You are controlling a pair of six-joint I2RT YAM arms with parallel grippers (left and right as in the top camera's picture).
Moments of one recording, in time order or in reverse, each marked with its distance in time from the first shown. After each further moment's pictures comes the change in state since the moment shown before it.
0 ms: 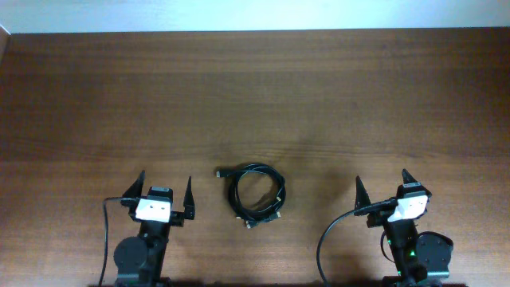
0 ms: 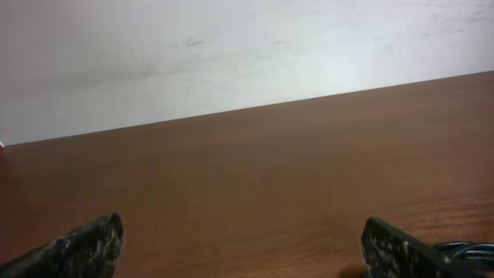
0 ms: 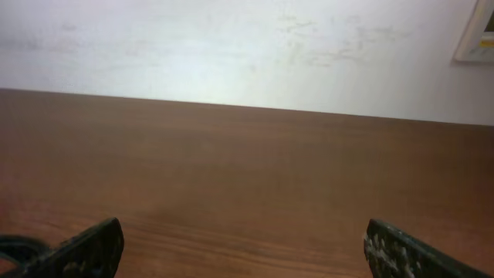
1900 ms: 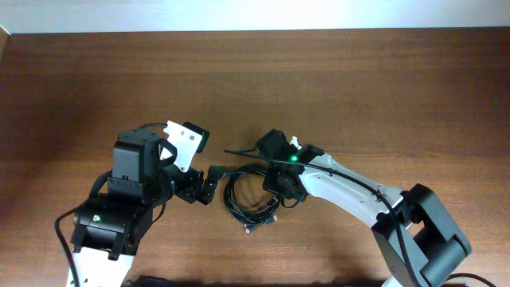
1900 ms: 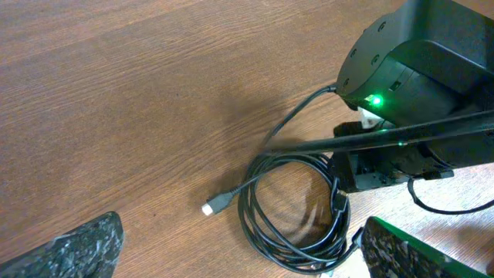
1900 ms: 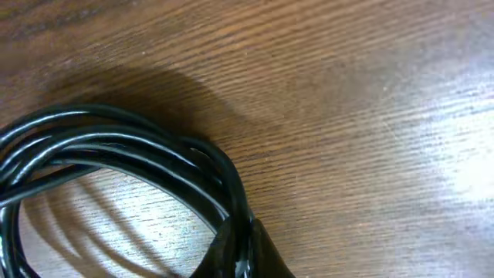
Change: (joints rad) left arm -0.204 0.949 1.014 -0.785 0.194 0.019; right arm 0.700 1.797 1.067 -0.565 0.126 1.043
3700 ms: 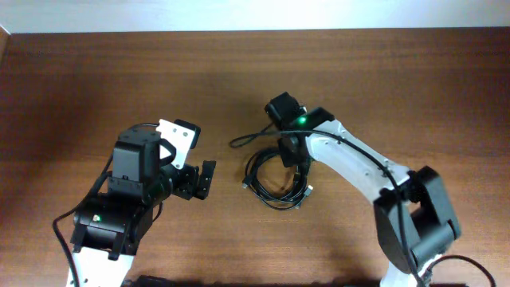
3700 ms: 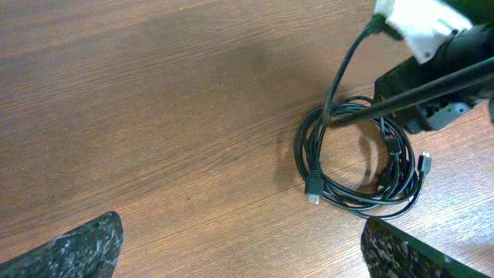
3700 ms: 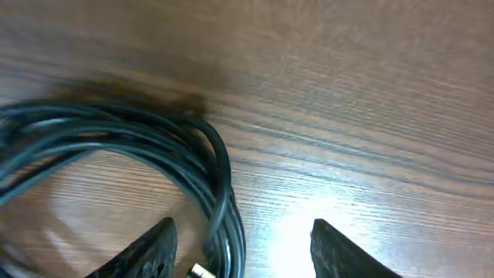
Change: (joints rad) left arm -0.002 0.001 0.002 -0.008 -0.138 -0.053; right arm -0.142 0.111 0.277 -0.211 0.227 -0.676
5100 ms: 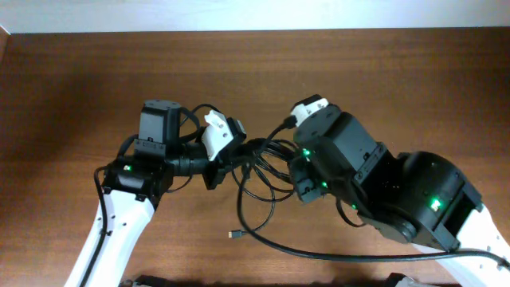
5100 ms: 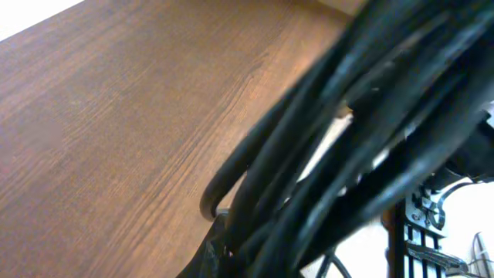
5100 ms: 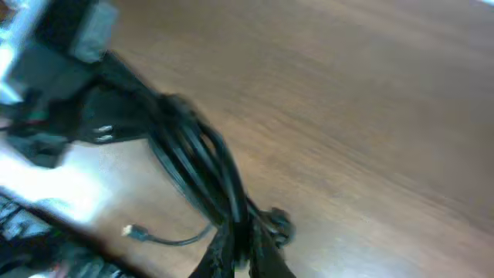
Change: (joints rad) left arm -0.007 0.260 0.005 0.219 0.739 0.401; right arm 0.301 -0.525 0.485 -0.515 0.016 0.034
